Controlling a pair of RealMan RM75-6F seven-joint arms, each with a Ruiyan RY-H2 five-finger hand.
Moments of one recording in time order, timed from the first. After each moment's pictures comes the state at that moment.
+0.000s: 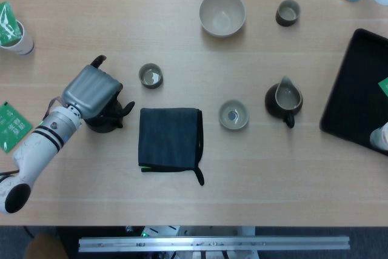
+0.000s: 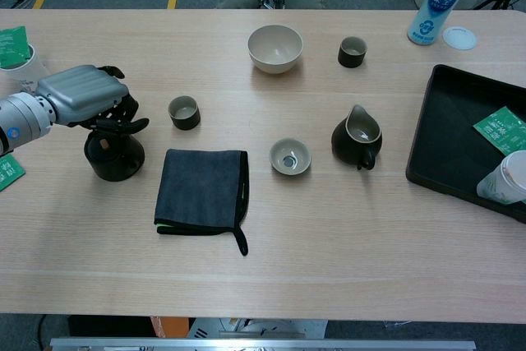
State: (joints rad) left arm -0.73 -1.32 0.03 -1.55 1.20 0.83 0.45; right arm 0.02 -1.11 0.11 -1.49 -1.51 1.59 0.19
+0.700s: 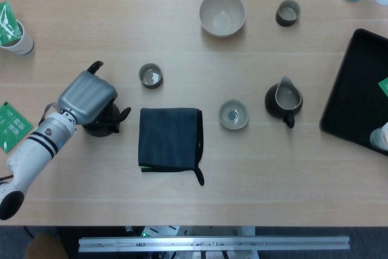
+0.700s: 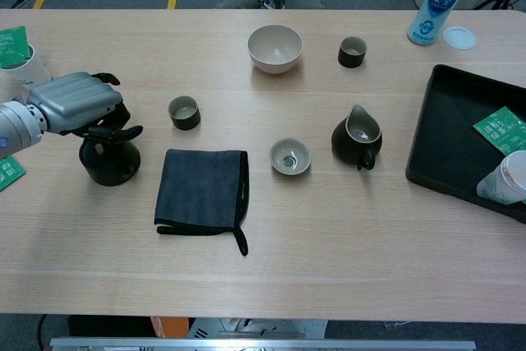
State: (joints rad) left arm -0.70 -1.31 0.06 -1.54 1.27 0.85 0.39; right arm 0.02 -1.10 0.11 -1.49 -1.51 1.60 0.19
